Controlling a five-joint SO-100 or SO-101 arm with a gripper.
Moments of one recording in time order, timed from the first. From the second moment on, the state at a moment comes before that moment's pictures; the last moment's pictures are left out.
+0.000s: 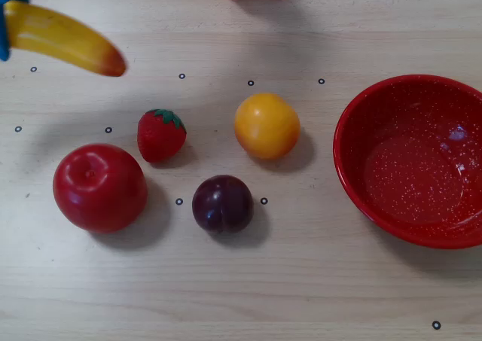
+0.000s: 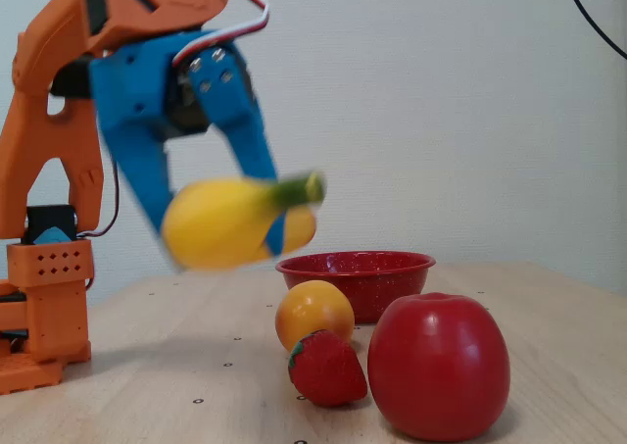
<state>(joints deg) -48.0 68.6 43.5 100.4 47.5</state>
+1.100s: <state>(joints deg) 18.6 114.2 88.2 73.4 12.4</state>
